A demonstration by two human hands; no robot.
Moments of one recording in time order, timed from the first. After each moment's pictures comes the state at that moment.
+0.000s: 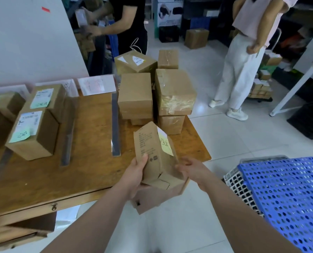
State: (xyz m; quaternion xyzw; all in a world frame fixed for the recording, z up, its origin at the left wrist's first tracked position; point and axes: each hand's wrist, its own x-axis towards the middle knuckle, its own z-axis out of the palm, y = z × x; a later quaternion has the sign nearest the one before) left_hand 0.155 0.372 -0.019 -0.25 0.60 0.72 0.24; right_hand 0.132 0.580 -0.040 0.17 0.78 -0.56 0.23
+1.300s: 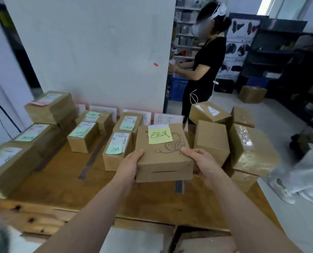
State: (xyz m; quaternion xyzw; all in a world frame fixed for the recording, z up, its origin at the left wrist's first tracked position) left_hand 0.158 0.146 0.079 -0.31 0.61 0.73 -0.04; right_hand 0.069 0.344 0.090 0.02 0.72 -0.66 0.19
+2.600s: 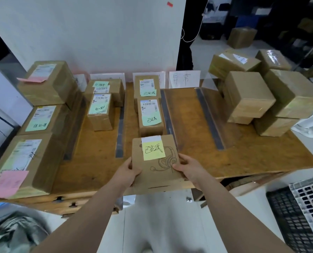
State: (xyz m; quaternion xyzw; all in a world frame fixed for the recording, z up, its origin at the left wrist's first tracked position) left_hand 0.216 -0.080 -0.051 -0.28 0.71 0.62 0.19; right_hand 0.167 0.143 -0.045 0.14 0.73 -0.59 0.31
